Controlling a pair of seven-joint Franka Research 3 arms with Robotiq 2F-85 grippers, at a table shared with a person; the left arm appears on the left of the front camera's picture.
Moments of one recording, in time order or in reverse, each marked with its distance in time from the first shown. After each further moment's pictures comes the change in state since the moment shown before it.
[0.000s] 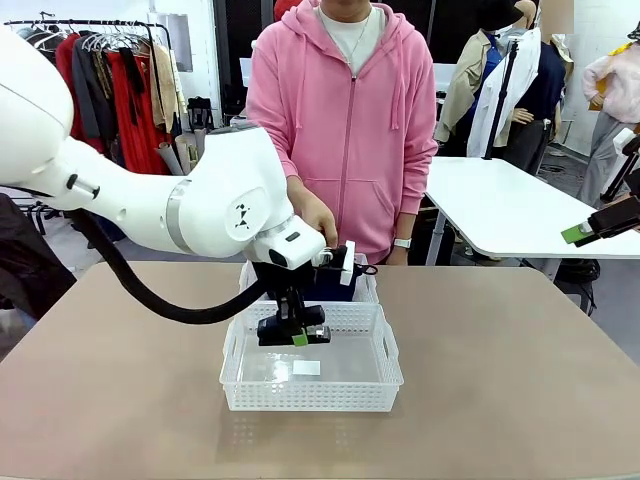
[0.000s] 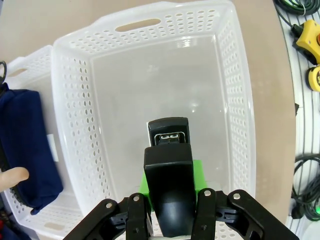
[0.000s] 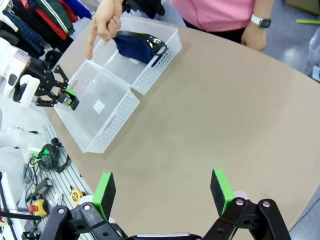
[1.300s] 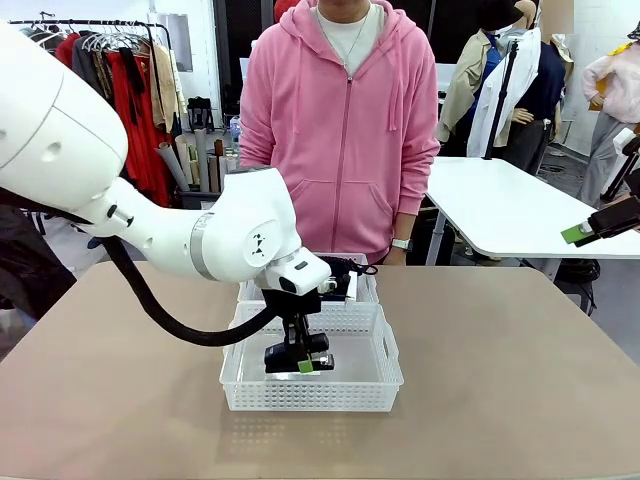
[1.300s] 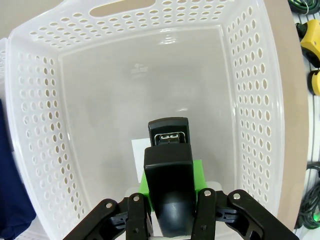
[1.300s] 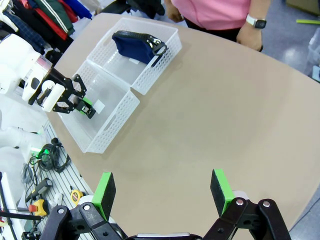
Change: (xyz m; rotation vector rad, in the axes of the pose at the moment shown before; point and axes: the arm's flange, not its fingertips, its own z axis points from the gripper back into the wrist) left arm -0.007 0.015 -0.063 -0.103 0.003 0.032; right arm 0.000 0.000 0.000 0.000 0.000 0.000
